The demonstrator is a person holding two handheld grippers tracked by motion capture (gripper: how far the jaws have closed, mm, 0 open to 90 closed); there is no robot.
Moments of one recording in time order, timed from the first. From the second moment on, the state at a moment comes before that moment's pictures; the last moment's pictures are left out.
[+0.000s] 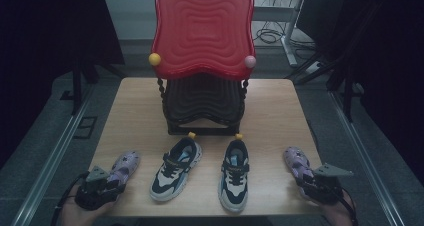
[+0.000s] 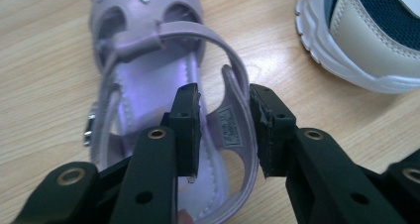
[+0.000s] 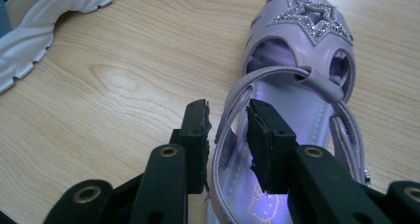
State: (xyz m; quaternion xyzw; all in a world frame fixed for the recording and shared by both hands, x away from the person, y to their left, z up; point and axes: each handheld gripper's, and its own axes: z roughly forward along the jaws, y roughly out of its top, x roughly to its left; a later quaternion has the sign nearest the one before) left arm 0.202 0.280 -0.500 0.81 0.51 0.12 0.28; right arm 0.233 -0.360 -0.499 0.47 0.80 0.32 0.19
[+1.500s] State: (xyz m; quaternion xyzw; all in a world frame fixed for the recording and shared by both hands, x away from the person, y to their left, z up) left arm 0.212 0.286 -0.475 0.79 0.47 0.16 0.35; right arm 0.233 -0.365 -0.492 0.47 0.79 0.35 0.20
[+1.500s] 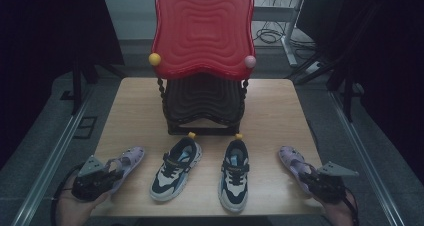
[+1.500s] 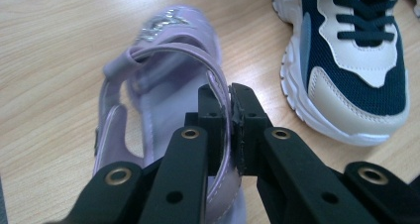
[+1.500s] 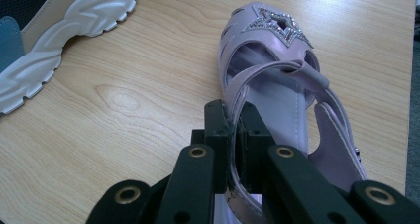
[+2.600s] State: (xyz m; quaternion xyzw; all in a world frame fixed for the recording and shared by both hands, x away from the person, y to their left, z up) left arm 0.217 0.276 -0.444 0.75 0.46 0.16 0.45; right arm 0.235 -0.339 -0.458 0.42 0.75 0.47 0.21
